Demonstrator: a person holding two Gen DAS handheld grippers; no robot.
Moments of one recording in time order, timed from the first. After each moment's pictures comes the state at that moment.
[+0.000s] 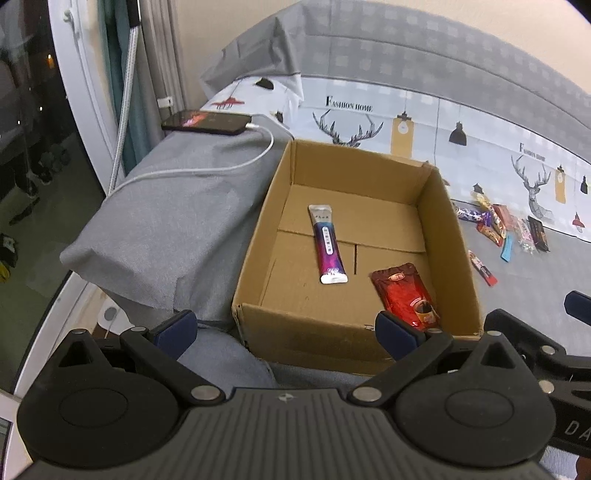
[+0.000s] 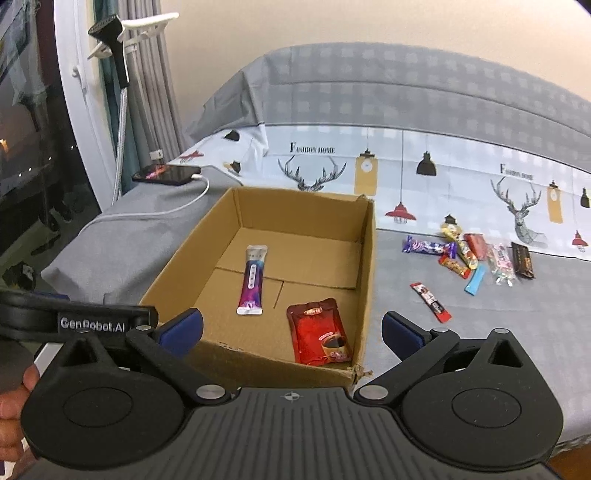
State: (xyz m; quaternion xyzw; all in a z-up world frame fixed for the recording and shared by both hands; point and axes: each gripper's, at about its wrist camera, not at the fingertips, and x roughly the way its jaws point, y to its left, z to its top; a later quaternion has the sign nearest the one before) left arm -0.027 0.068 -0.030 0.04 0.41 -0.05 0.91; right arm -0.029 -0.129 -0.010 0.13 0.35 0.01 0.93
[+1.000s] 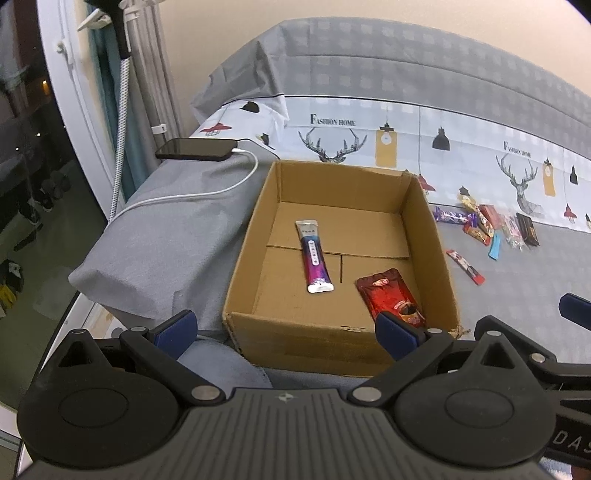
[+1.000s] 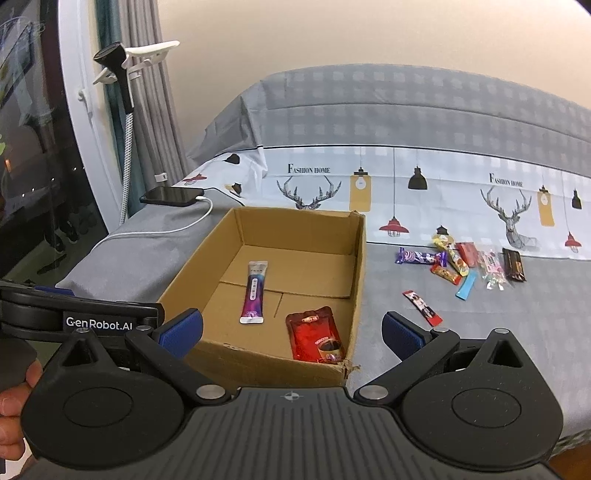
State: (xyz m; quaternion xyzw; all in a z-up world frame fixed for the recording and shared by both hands) left arm -0.053 0.046 -0.012 0.07 0.39 -0.06 0.92; right arm -0.065 -0.143 0.000 0.15 0.32 0.01 0.94
